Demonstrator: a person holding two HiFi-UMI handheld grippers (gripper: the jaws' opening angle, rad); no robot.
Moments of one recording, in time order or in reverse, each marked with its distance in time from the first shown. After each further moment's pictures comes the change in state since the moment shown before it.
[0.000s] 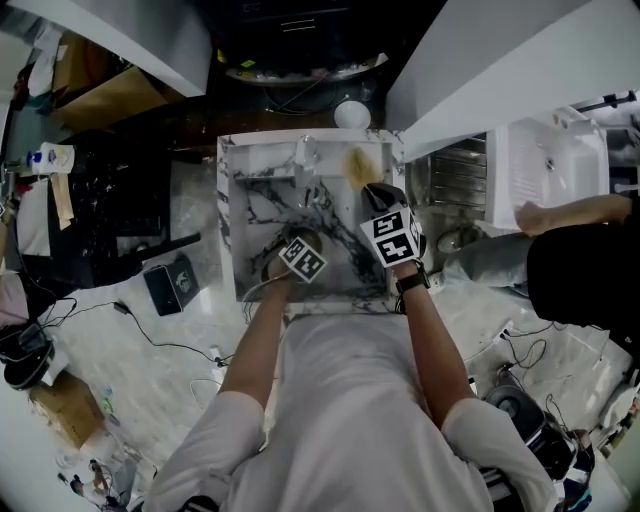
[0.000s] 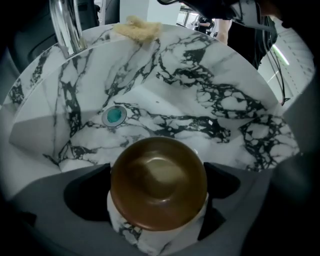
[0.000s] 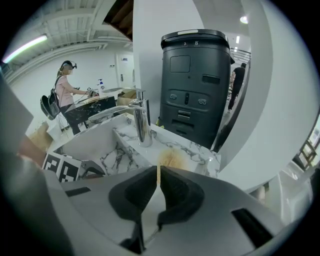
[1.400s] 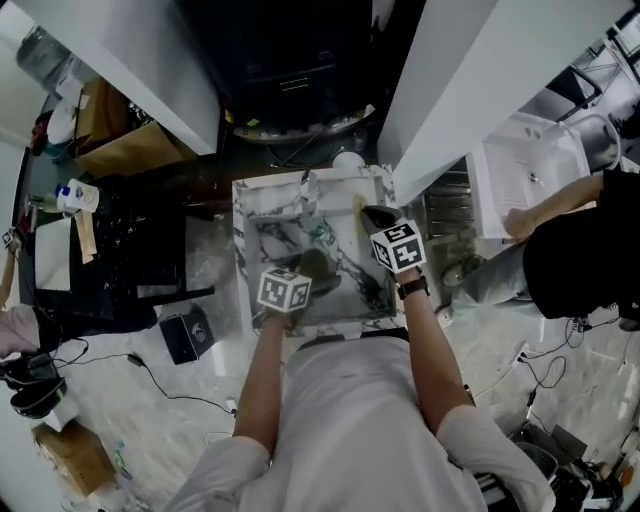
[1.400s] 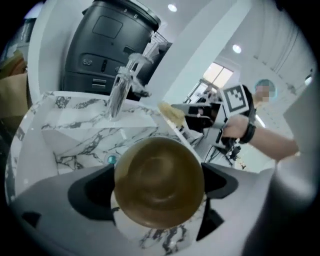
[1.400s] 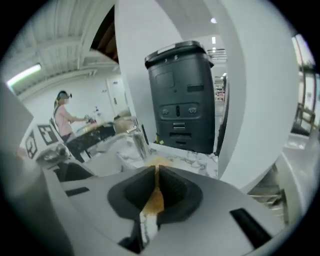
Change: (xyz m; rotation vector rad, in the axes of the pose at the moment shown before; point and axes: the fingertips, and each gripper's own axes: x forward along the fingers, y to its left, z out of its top) left arm -0.171 -0.004 0.068 -0.343 -0.569 -0.262; right arm -0.021 -0.006 0.023 0.208 -0.185 0.040
